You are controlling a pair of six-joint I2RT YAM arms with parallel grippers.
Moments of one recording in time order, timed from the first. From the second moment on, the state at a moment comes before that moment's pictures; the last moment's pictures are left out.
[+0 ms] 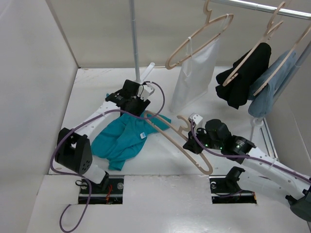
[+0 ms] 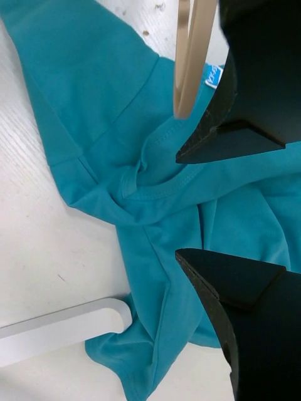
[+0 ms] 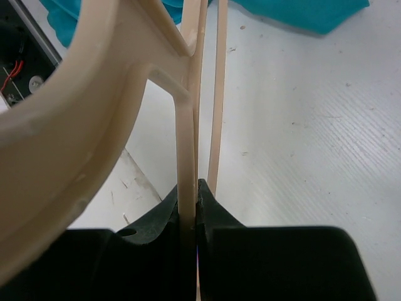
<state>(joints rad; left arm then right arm) -0.47 1.53 1.20 -0.59 -0.01 0.31 0.81 0.81 0.66 -0.45 -0.24 0.21</state>
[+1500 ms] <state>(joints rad) -0.44 1.59 1.21 -0.65 0.01 0.22 0.88 0.99 0.64 -0.34 -0.28 0.27</state>
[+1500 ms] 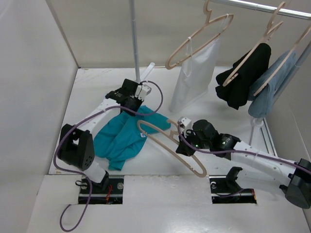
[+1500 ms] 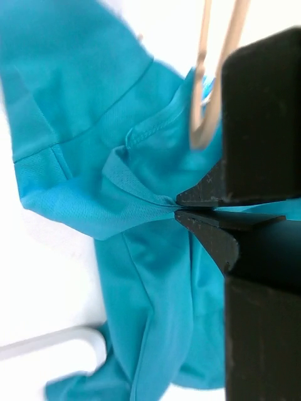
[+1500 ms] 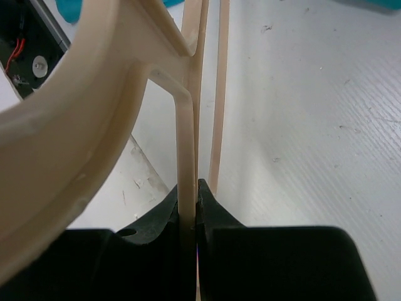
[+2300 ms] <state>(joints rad) -0.44 1.36 1.26 -0.75 0.30 0.23 0.88 1.20 0.72 0.02 -0.26 0.42</state>
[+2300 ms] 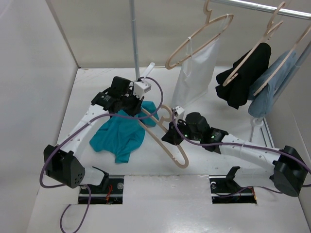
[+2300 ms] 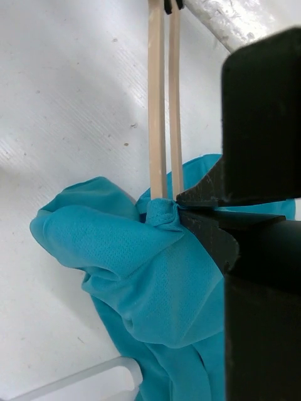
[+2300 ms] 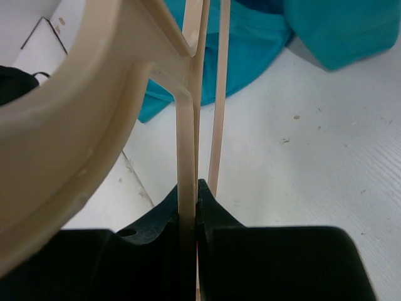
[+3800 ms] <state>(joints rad) -0.46 1.53 1.33 -0.73 0.25 0.15 0.87 0.74 0.63 -0.41 -0.06 0.40</state>
